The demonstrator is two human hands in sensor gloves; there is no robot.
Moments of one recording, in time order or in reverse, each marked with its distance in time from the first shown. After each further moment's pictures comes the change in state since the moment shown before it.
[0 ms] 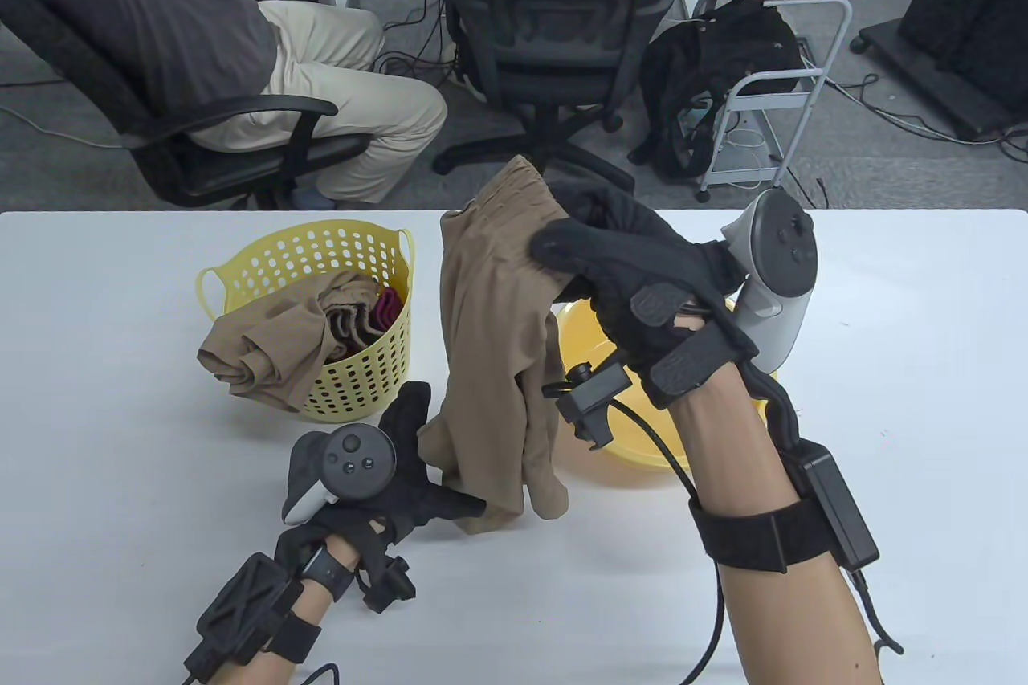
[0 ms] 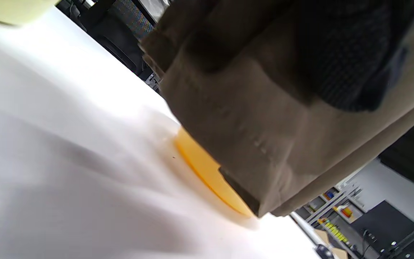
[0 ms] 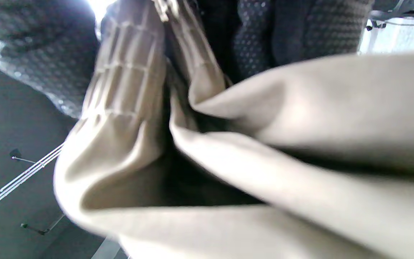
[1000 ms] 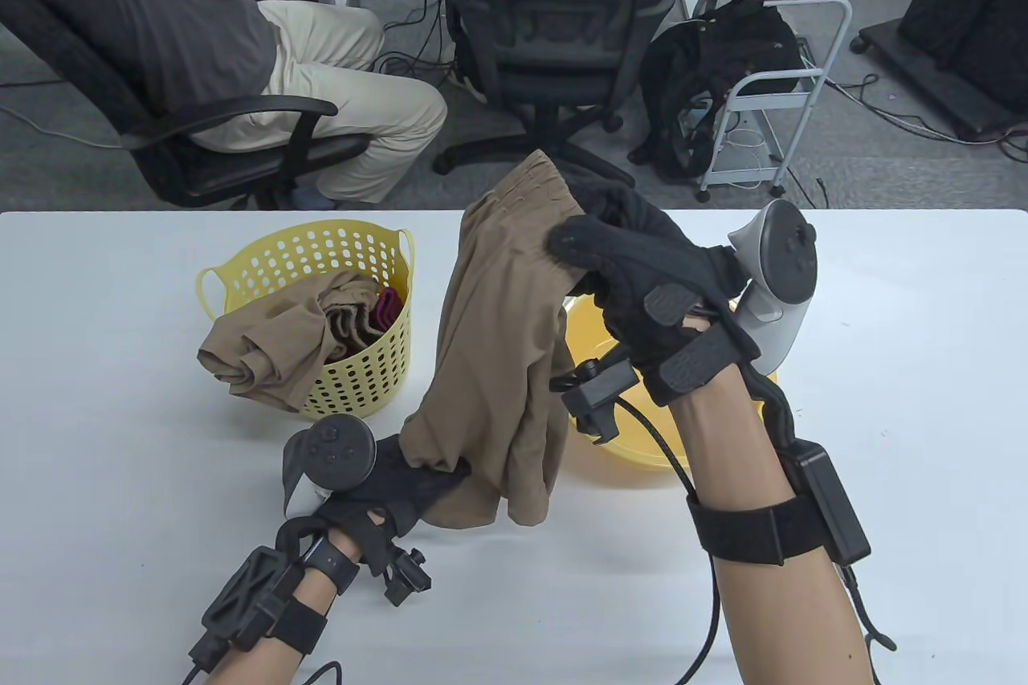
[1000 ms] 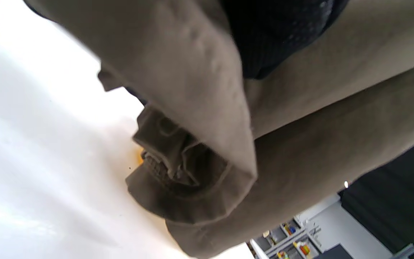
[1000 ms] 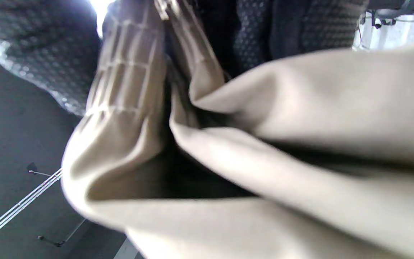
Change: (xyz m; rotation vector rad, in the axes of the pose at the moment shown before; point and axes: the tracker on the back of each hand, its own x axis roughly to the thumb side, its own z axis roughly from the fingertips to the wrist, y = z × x) left_hand -0.001 0.007 0.001 0.066 -0.046 0.173; right_hand -0.010 -0.021 0.003 -0.050 -0.041 -0.036
